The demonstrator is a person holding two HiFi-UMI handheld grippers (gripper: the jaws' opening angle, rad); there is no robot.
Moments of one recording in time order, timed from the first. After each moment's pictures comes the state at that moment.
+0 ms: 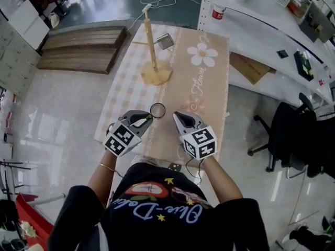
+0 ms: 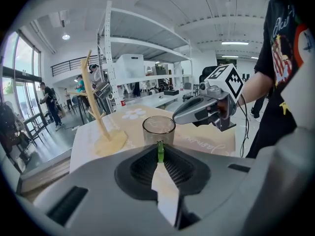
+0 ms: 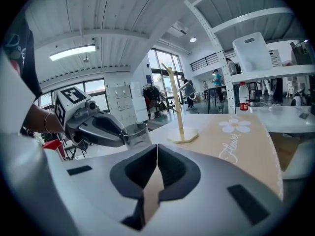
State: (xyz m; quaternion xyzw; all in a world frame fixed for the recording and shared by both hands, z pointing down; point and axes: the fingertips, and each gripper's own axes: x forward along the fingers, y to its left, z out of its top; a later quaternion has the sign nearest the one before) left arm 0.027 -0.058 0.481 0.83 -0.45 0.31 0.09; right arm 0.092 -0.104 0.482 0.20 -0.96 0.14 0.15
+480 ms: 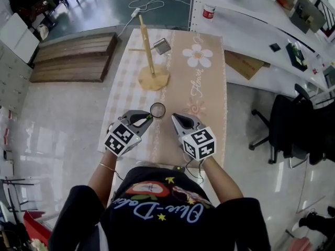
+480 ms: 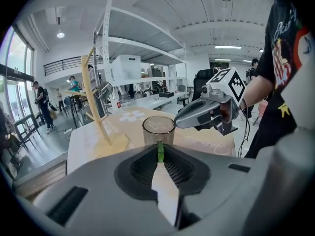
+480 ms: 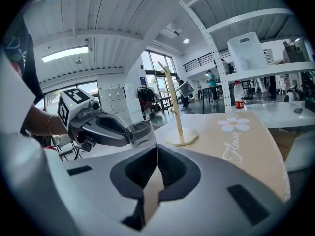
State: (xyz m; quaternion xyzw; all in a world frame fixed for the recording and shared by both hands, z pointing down) left arm 0.006 -0.078 0.478 0.86 -0.41 0.30 0.09; right arm 0.071 -0.109 0.482 0.23 -0.95 0.15 0.14
